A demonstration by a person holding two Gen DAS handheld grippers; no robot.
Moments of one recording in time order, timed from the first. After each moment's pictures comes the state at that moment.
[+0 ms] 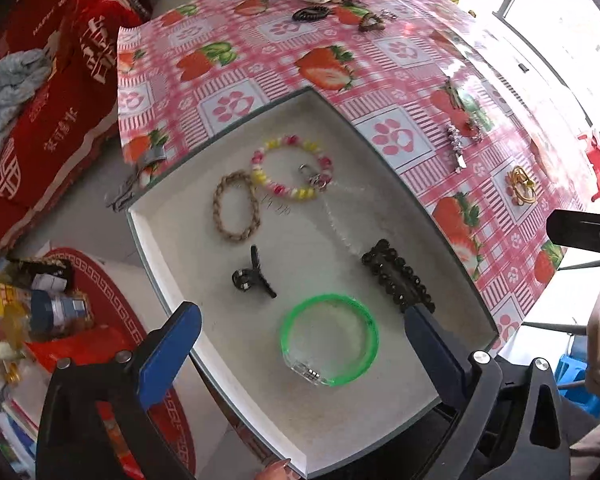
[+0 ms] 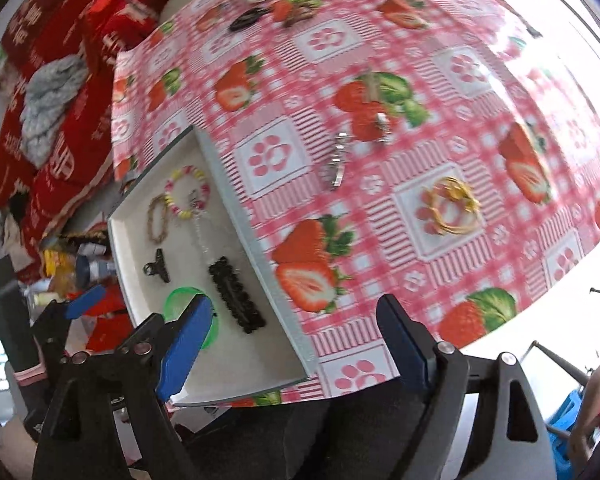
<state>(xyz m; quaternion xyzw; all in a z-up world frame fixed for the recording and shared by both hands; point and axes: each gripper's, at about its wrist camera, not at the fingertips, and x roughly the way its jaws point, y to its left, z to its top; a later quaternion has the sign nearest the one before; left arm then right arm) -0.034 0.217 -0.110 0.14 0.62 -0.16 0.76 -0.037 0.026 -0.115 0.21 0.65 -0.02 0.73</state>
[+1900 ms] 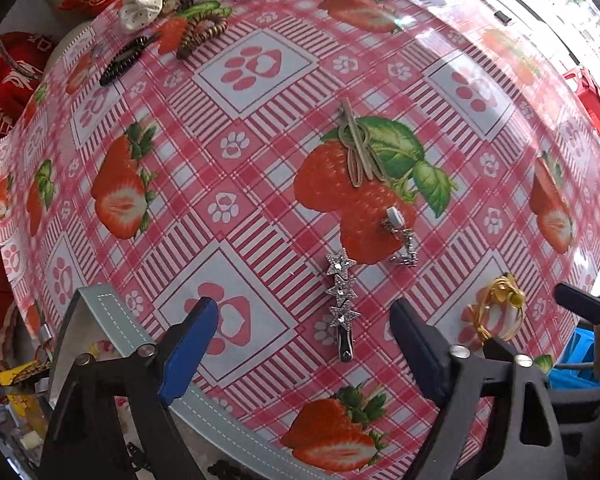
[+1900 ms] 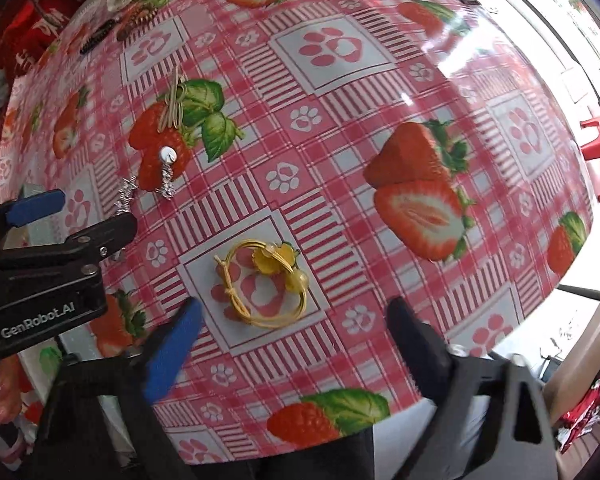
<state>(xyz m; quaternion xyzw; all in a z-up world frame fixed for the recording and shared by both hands) 0.056 -0.004 -0.186 0.23 0.65 -0.21 0.70 -0.007 -0.088 -0.197 0.15 0.68 -0.12 0.71</state>
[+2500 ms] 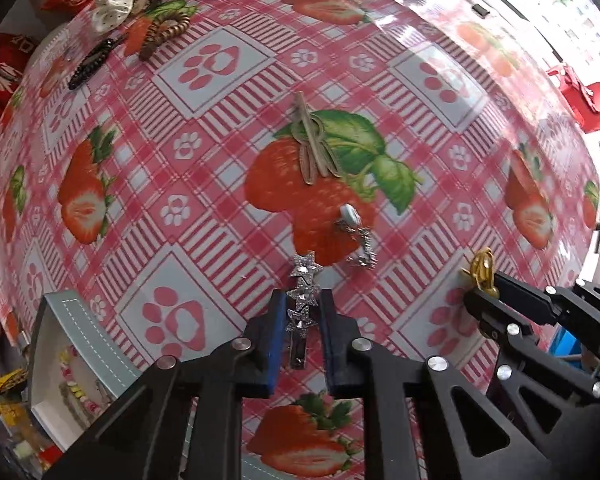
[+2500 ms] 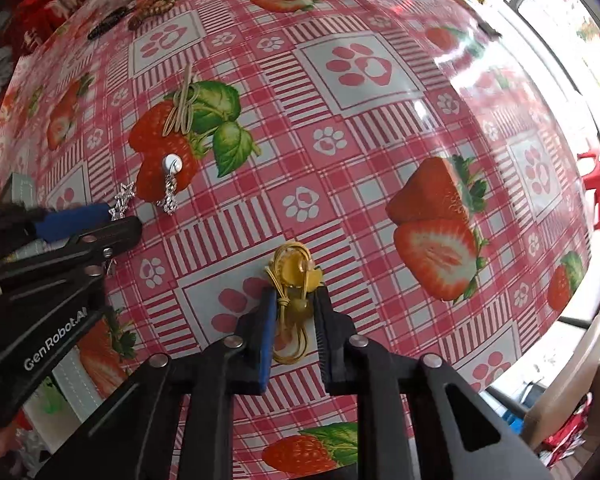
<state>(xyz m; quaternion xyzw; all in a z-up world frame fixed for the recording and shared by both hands) 0.045 -0.020 -0.192 0.21 0.65 -0.25 0.68 0.012 -0.071 -0.203 0.12 0.67 -0.12 0.73</state>
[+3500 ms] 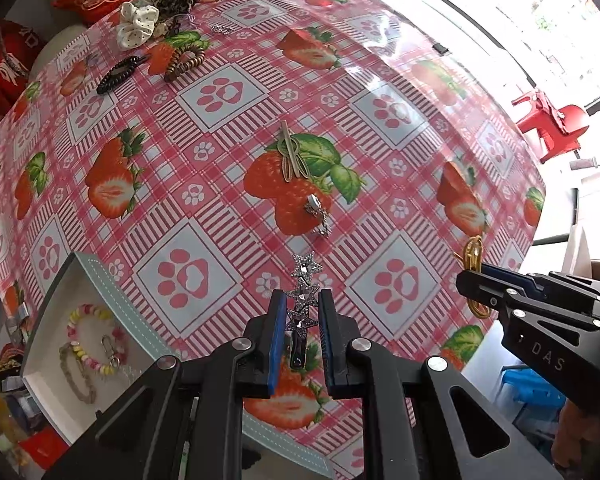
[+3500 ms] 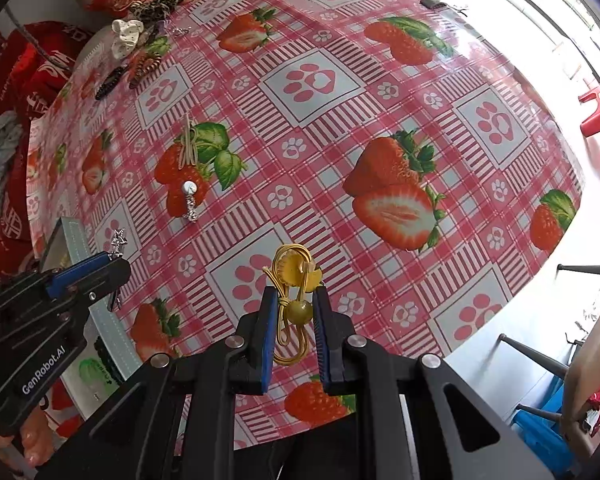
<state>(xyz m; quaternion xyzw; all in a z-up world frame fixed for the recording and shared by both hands) 0.015 0.015 -0.126 0.15 0.63 -0.29 0.70 -0.028 -0.106 -0.155 0.21 0.63 -0.13 0.73</state>
